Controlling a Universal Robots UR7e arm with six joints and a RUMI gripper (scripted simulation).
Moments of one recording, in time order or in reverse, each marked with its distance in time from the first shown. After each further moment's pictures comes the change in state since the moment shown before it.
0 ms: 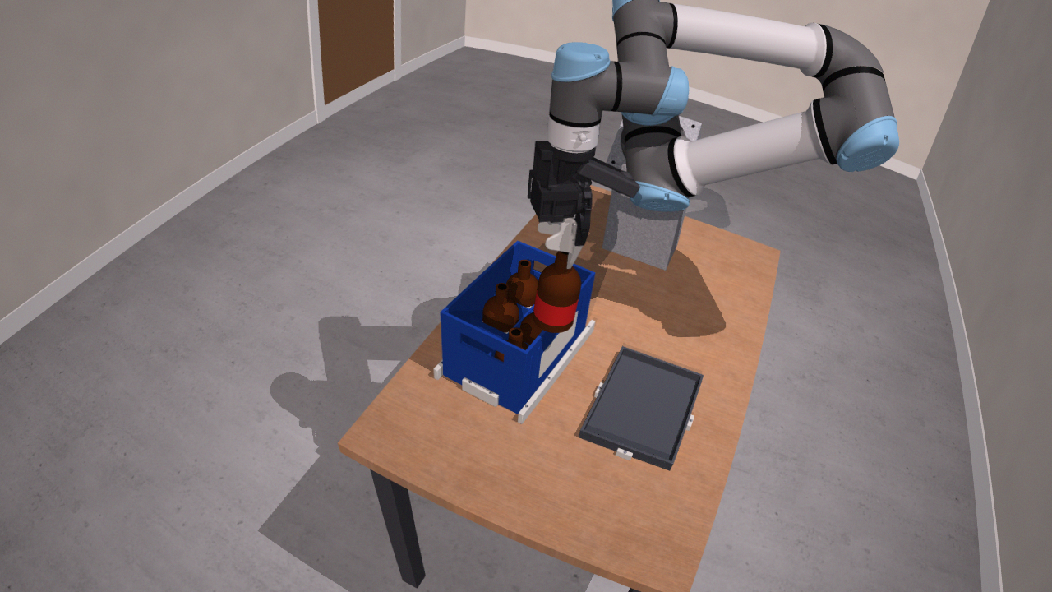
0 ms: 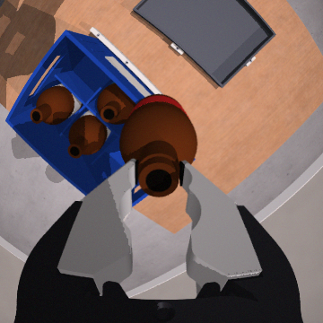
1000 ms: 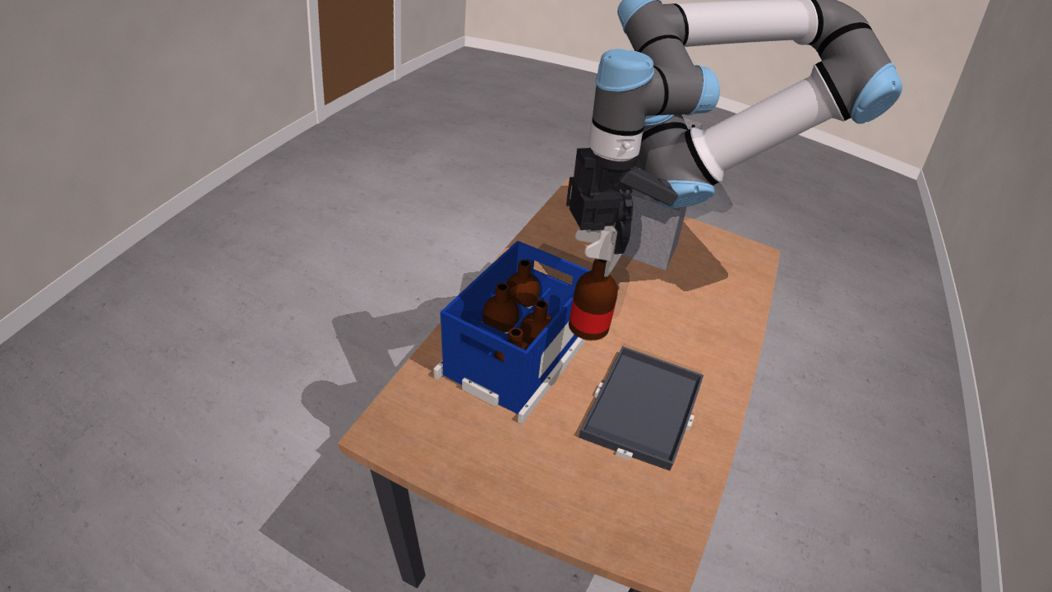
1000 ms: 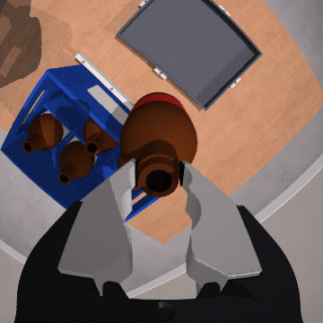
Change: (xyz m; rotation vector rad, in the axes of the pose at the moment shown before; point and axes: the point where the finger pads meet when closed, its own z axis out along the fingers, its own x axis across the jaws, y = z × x) arm 0.030 -0.055 0.000 0.000 0.003 0.000
